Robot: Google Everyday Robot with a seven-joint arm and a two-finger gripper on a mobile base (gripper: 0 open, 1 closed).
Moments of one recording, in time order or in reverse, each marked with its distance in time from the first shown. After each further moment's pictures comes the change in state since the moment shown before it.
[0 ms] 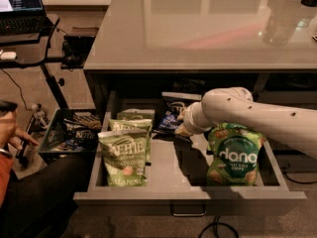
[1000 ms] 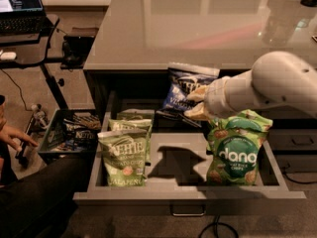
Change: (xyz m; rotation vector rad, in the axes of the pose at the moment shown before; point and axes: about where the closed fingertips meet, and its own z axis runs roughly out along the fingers) arm -0.054 -0.001 -0.163 0.033 -0.214 -0.024
